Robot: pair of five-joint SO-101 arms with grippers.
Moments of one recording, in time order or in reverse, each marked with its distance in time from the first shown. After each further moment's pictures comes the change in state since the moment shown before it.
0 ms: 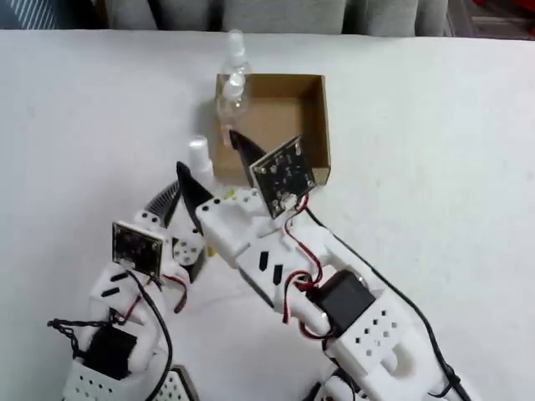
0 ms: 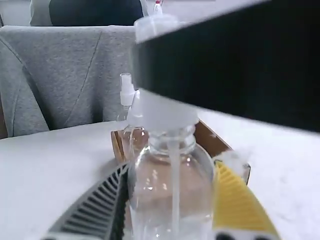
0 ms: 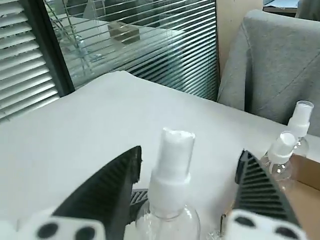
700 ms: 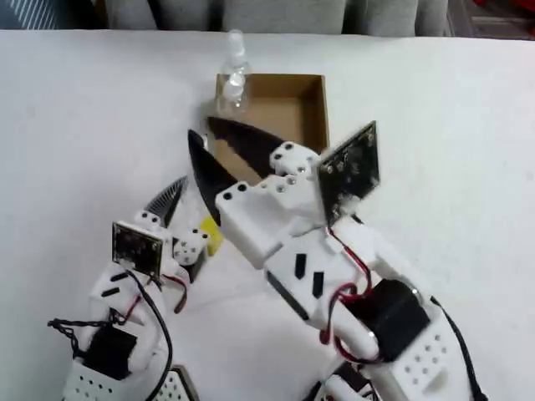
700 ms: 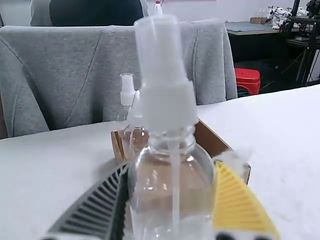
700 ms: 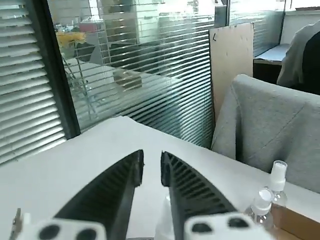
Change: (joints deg) left arm 0.0 0.0 0.0 0.0 0.0; right arm 1.4 1.8 -23.2 14.4 1.9
